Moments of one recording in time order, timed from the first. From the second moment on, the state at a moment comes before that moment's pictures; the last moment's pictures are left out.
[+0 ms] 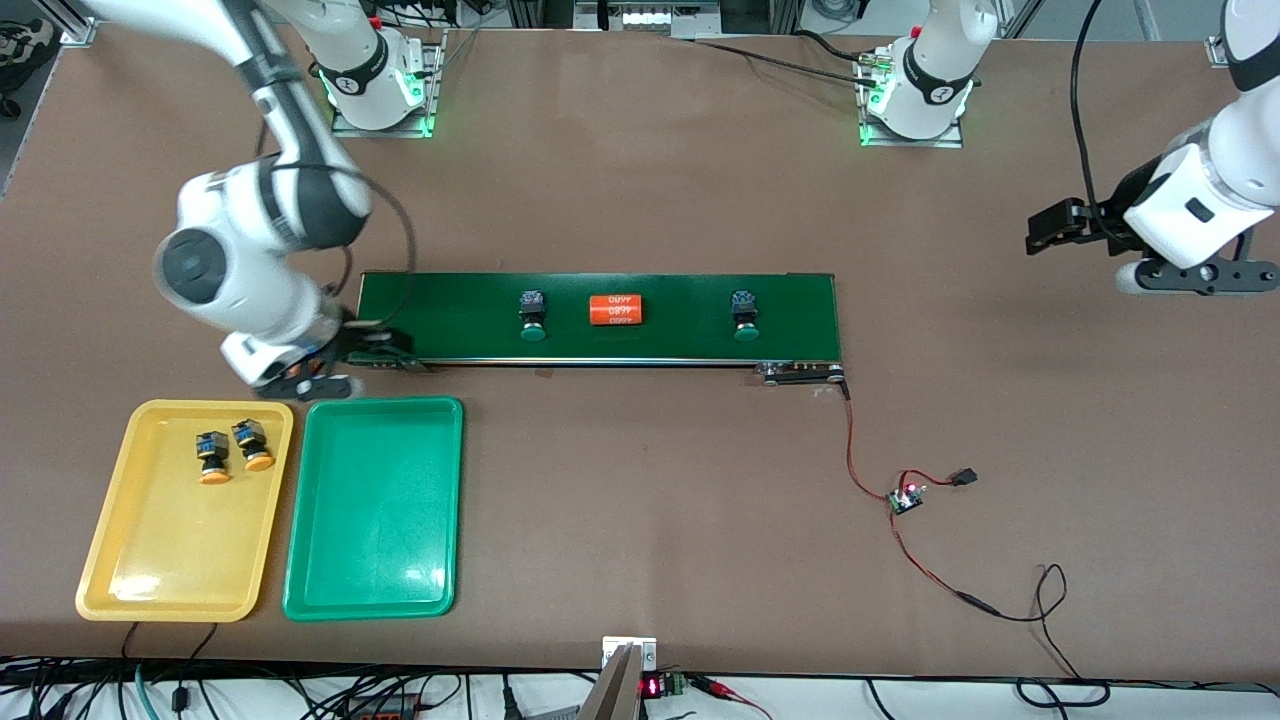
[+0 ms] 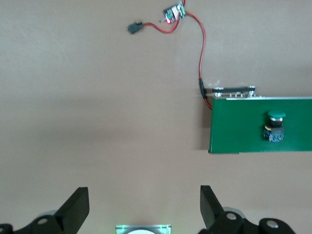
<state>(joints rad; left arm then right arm) -0.04 0.03 -0.01 -1.64 -0.04 1.52 -0.07 0.09 0.29 0.22 -1.97 0.02 2.23 0.30</state>
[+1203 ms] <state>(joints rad) -0.04 0.00 -0.02 -1.62 0.01 1.49 -0.06 0.28 0.32 0.28 -2.20 -0.01 2.48 0.56</state>
